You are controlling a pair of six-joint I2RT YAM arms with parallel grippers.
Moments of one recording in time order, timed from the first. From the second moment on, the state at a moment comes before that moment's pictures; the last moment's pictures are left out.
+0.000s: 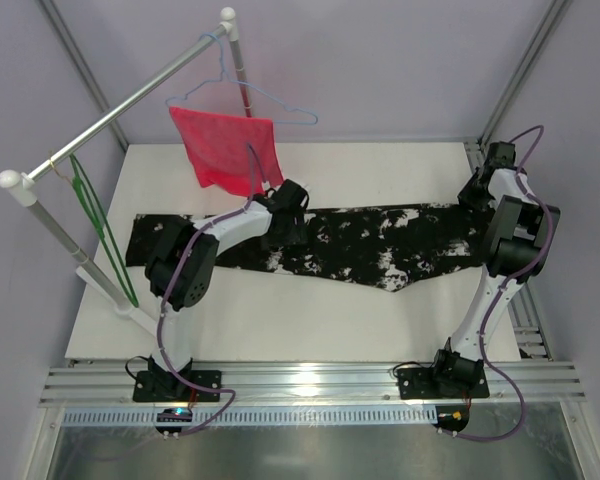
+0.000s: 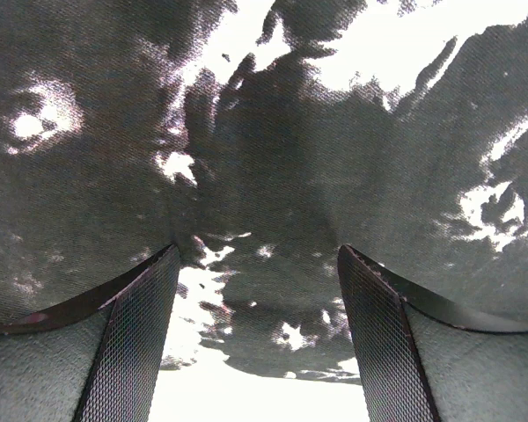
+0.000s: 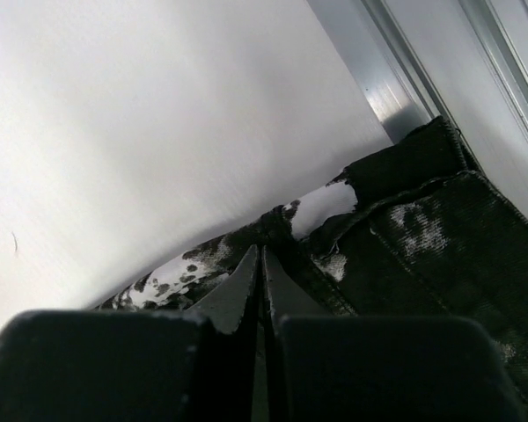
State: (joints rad) left arm -0.61 2.03 1.46 -0.59 -0.18 -0.70; right arm -0.33 2.15 1.65 -0.52 -0.03 0.37
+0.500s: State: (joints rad) left arm -0.62 2.05 1.48 -0.61 -0.21 -0.73; right arm -0.32 2.21 1.97 -0.89 0.12 0.50
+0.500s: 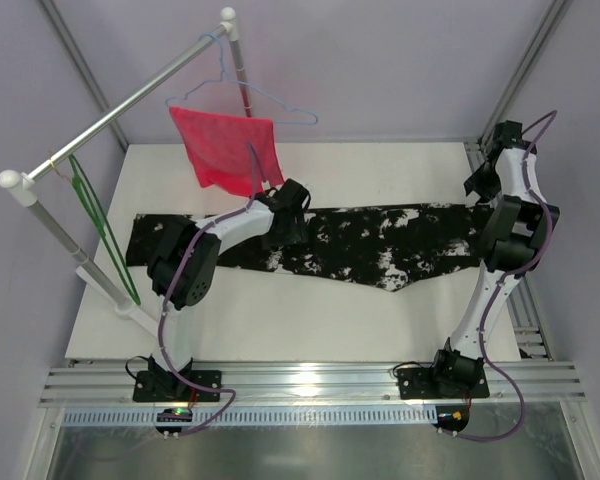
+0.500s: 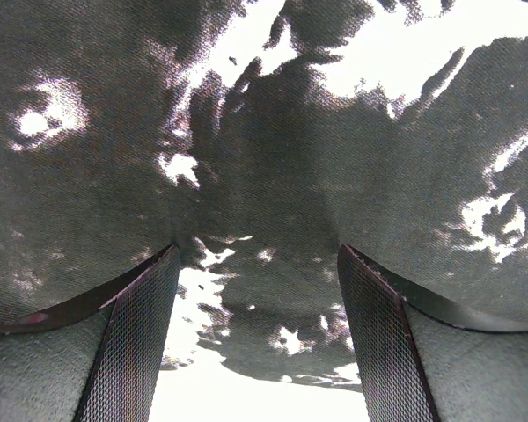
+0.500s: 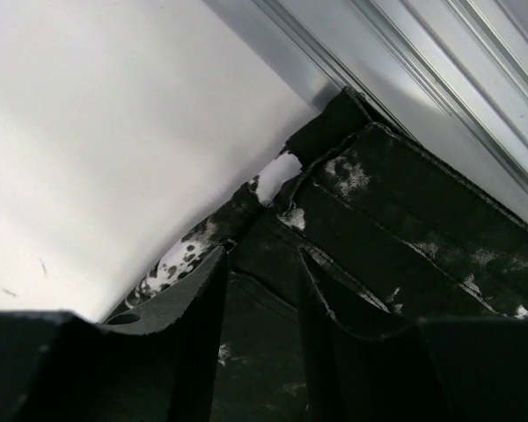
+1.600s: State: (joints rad) left arm -0.62 2.05 1.48 -0.61 -0.22 -0.74; right arm -0.31 2.32 1.99 -0.96 0.17 0.62
